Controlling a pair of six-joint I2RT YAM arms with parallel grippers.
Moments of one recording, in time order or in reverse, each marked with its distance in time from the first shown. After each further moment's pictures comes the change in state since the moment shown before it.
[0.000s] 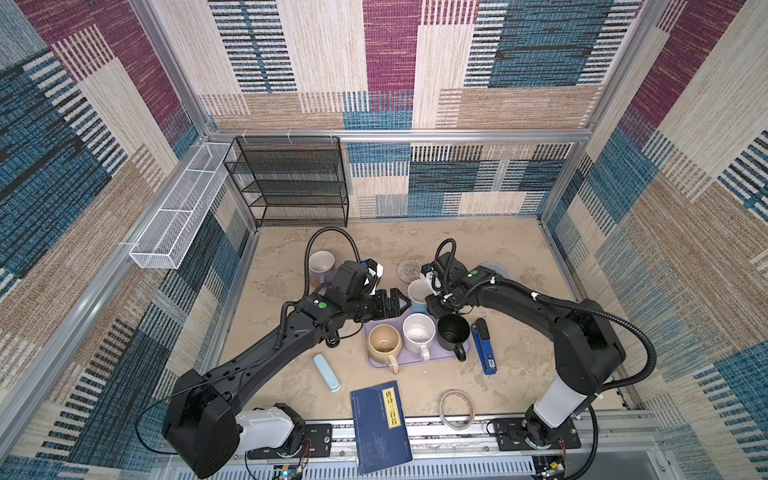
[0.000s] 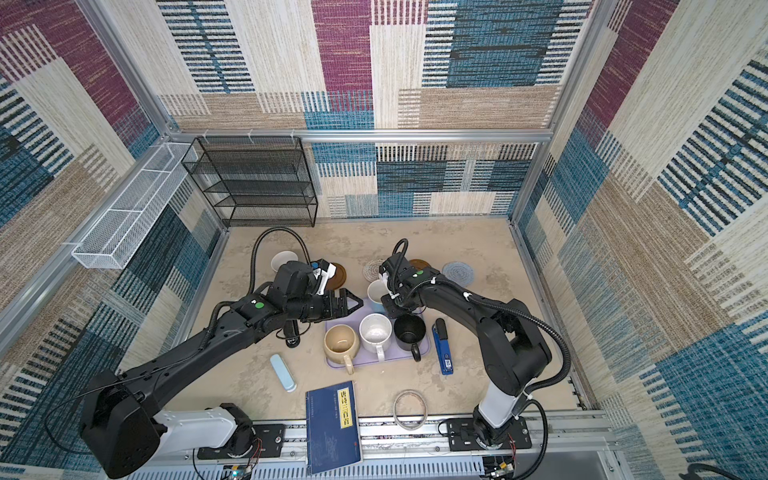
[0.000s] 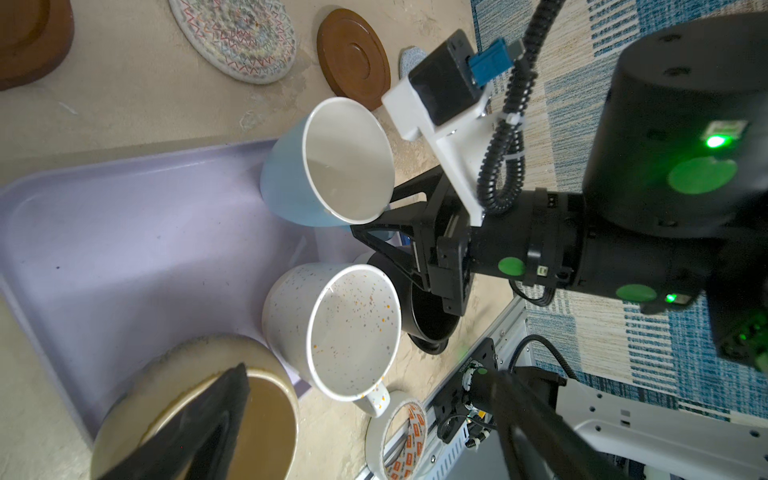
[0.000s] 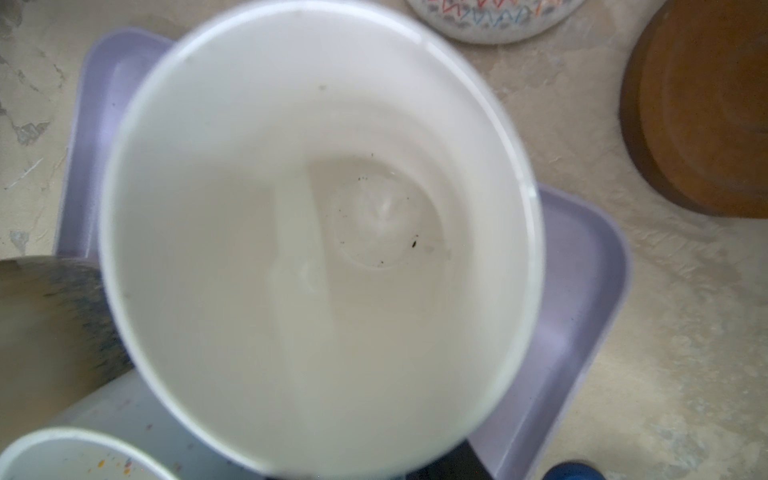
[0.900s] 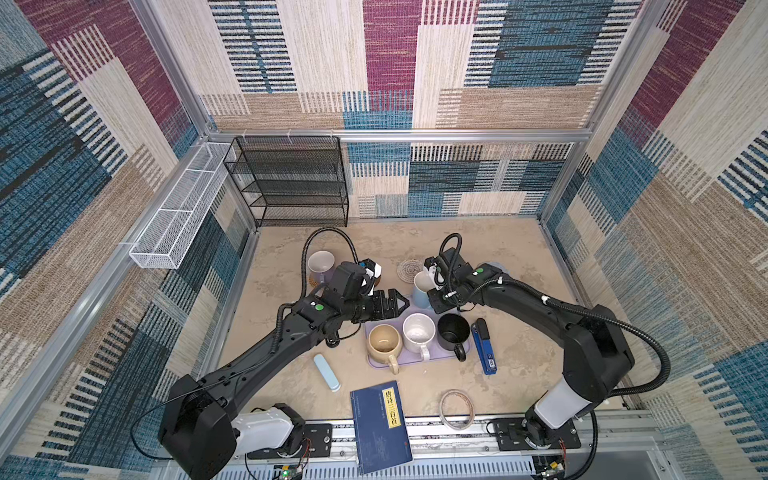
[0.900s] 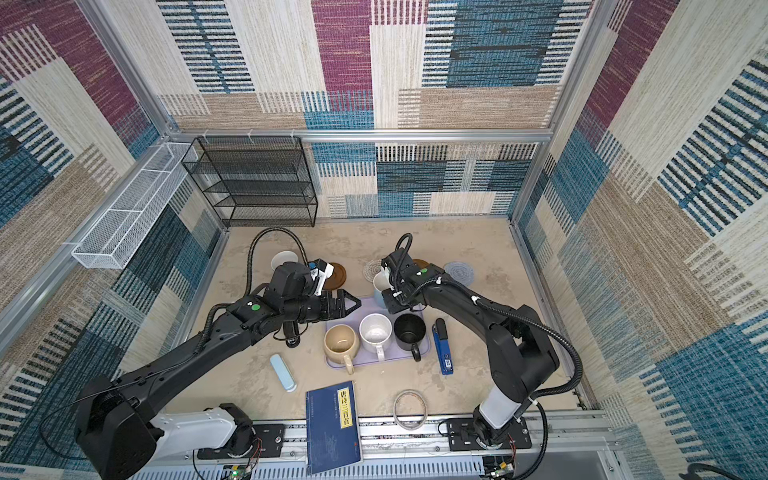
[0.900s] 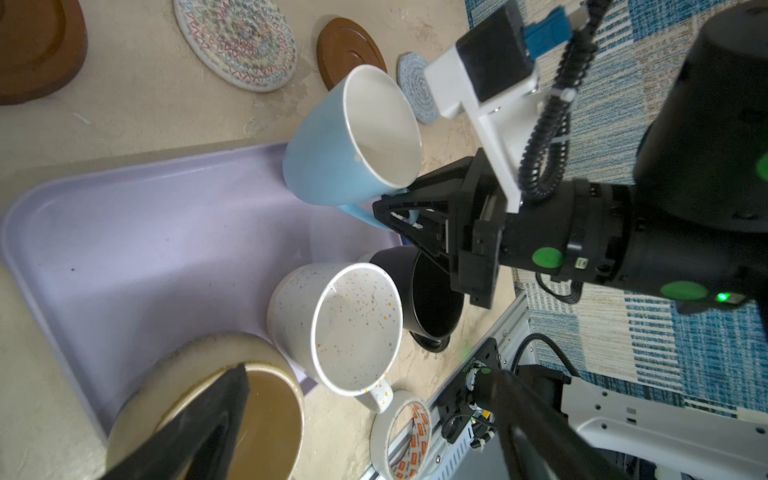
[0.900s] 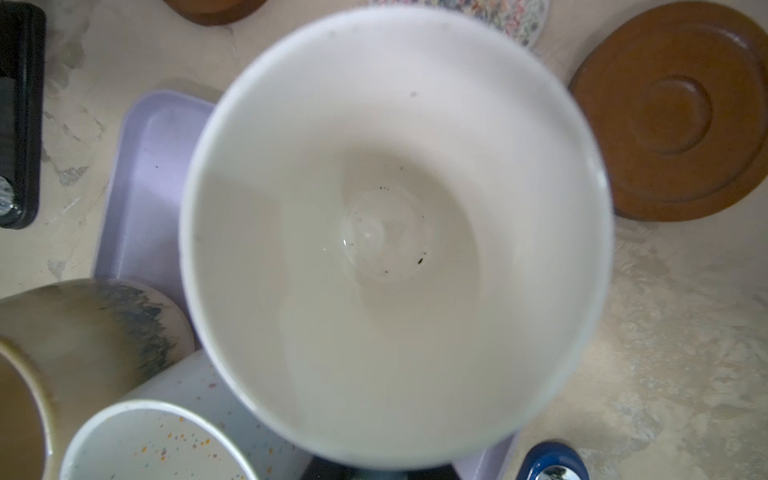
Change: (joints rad) left arm 0.013 -0.032 -0.010 -0.005 -0.009 0.029; right arm 0.000 -0.058 0.034 -0.010 0.033 0.037
